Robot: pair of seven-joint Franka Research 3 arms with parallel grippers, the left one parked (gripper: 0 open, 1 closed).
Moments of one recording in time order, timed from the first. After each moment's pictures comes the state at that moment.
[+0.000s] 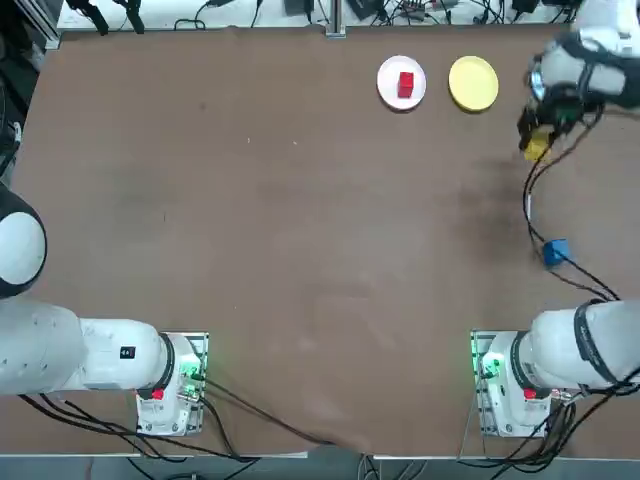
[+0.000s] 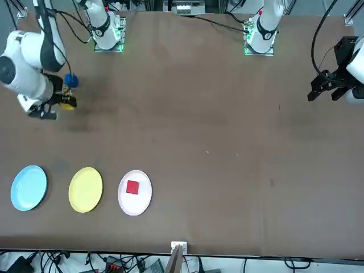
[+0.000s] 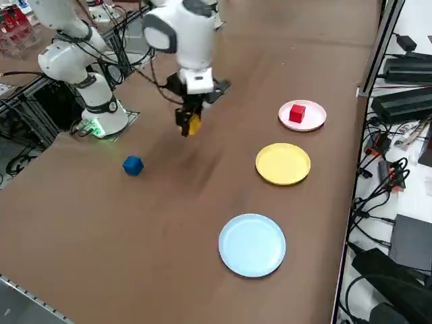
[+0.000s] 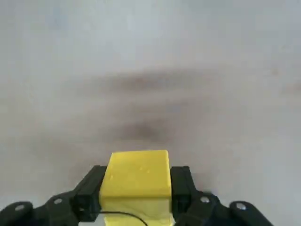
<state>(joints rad) -0.11 0.14 0.02 -2.07 -0.11 2.03 0.07</state>
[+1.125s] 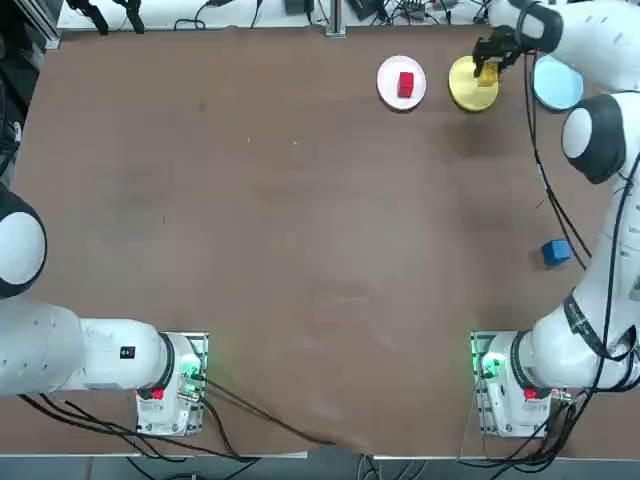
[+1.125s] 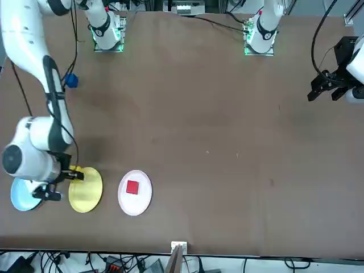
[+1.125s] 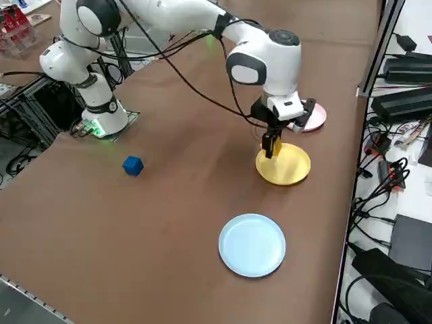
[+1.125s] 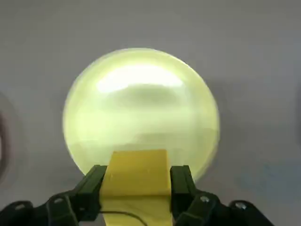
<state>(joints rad) 0.00 0.80 0.02 -1.32 -0.03 2.15 0.13</state>
